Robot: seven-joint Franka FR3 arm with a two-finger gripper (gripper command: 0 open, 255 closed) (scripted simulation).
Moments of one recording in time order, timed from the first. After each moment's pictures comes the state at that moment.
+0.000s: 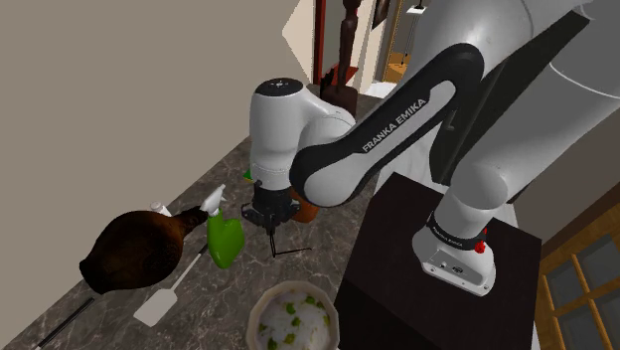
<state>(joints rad) -0.14 -0.18 0.93 -2.52 0.26 2.52 1.20</state>
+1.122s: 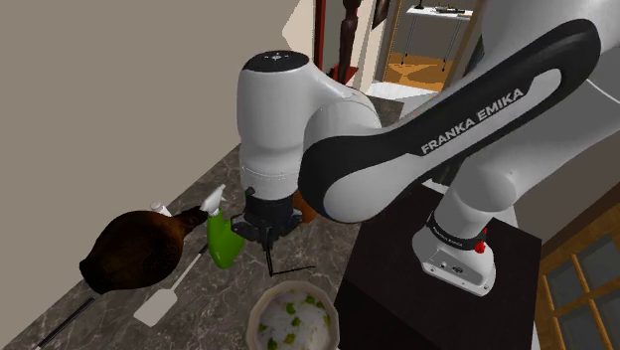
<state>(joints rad) -0.03 -0.34 0.96 -2.43 0.38 2.32 1.28</state>
